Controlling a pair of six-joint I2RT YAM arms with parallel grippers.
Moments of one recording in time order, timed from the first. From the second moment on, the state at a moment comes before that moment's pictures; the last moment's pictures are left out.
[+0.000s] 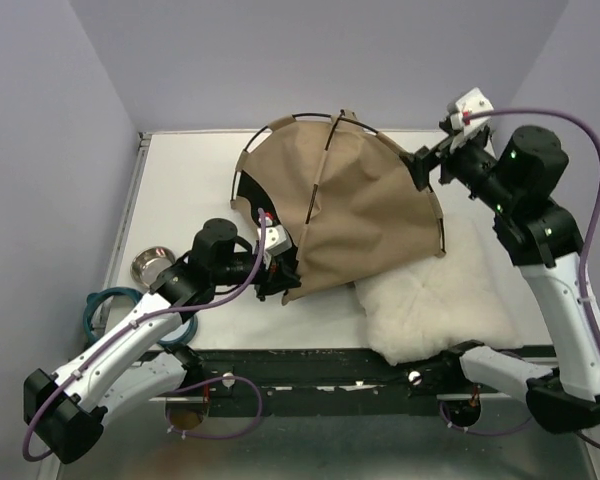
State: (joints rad) left arm -0.66 0.88 0.73 -0.24 0.70 -0.03; right arm 0.40 1.04 1.47 -0.47 -0.20 -0.32
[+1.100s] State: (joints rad) left arm -0.54 0.80 1.13 -0.17 0.14 0.01; right arm 0.24 1.24 1.71 -0.53 -0.41 -0.10
